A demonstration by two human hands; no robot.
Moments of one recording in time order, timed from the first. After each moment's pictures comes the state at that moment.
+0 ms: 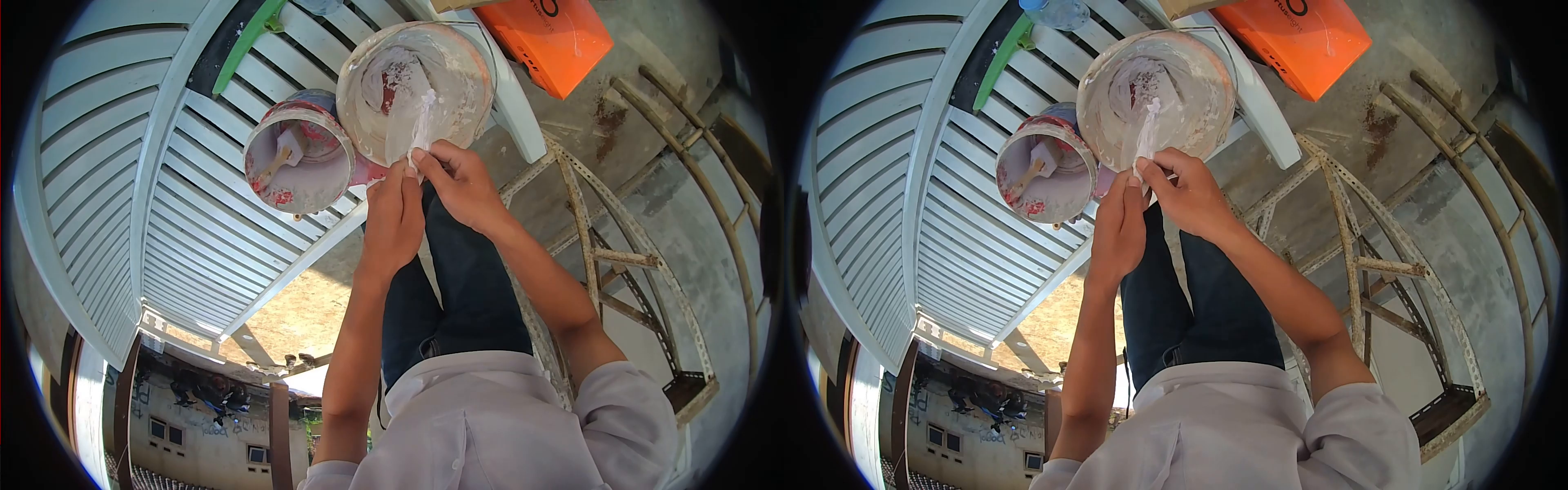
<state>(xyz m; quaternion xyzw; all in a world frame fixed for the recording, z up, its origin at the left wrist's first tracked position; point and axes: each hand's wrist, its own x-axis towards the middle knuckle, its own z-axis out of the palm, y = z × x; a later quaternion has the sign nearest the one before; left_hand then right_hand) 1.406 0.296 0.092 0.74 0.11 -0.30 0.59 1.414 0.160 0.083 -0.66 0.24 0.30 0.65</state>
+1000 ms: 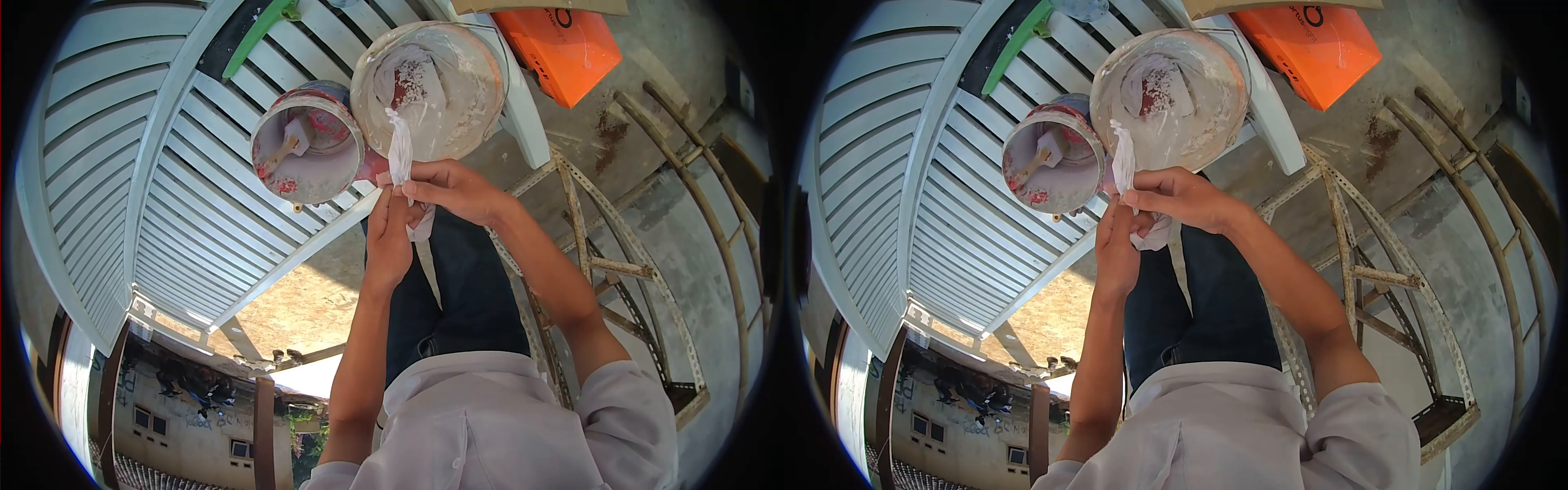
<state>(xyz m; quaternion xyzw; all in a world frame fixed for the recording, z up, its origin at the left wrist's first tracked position) 1.367 0.311 0.094 0.48 0.30 -0.29 0.77 1.417 0.162 0.075 -0.38 0.18 0.50 0.75</state>
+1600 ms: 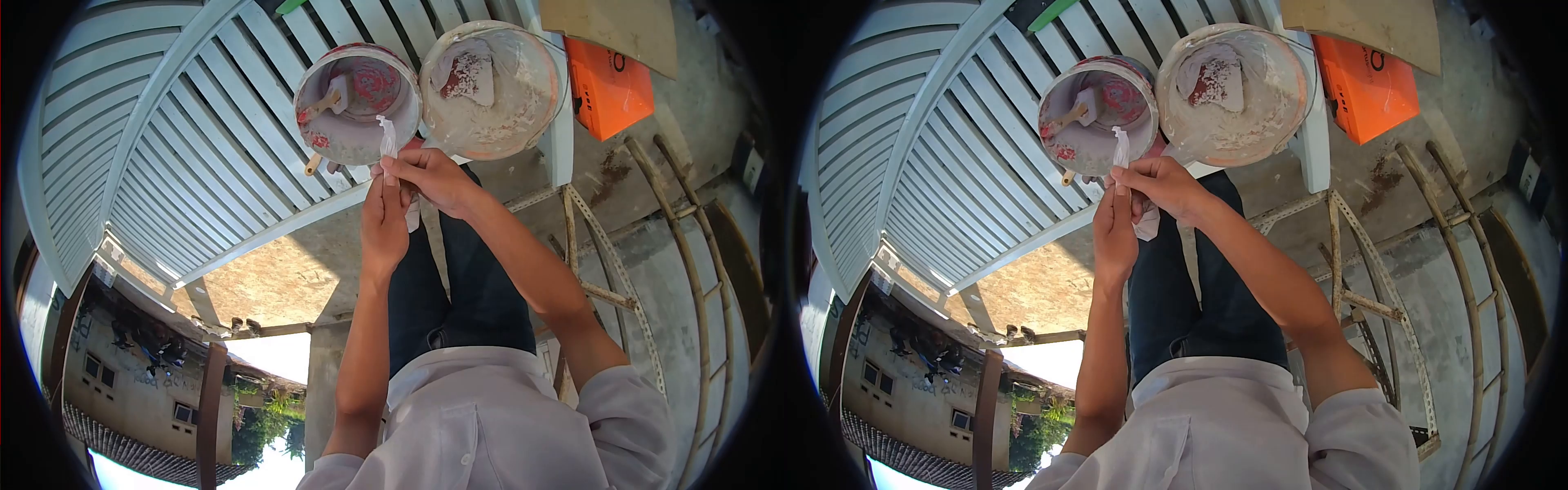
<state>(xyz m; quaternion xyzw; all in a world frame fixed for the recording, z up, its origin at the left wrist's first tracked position) 1.333 0.368 0.082 0.59 0.39 -0.23 0.67 1.405 0.252 0.039 -0.37 0.26 0.59 0.67</state>
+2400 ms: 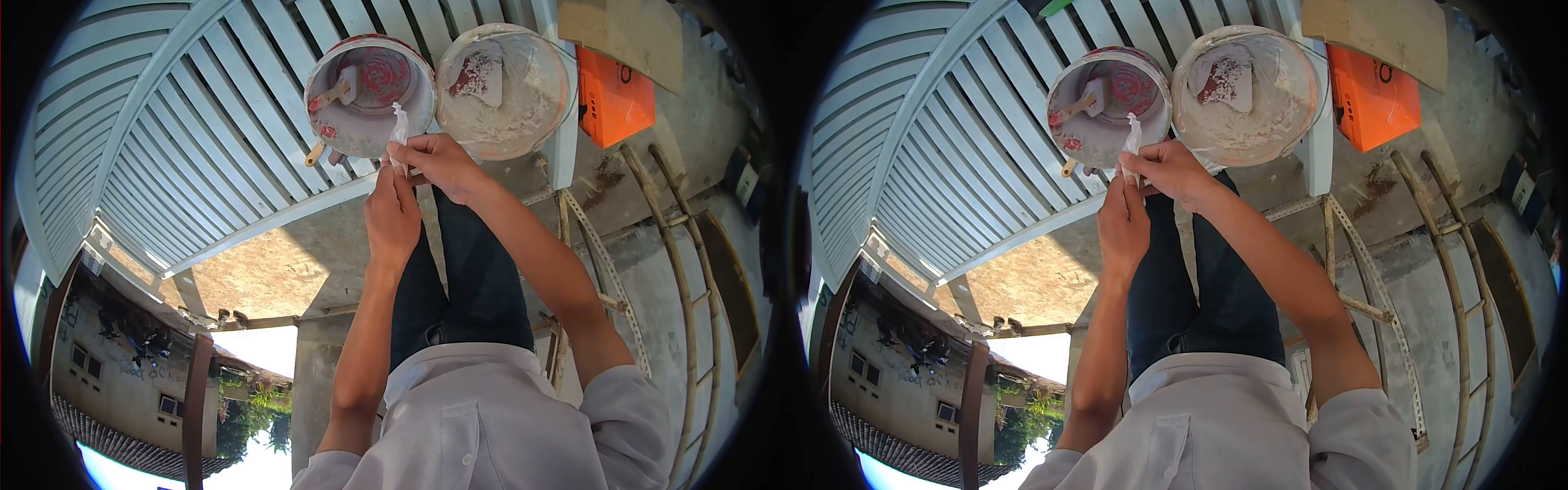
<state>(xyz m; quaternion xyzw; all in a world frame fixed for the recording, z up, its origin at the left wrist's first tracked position) 1.335 0.368 0.077 0.79 0.31 -0.17 0.50 1.415 0.264 0.028 -0.48 0.26 0.59 0.59</state>
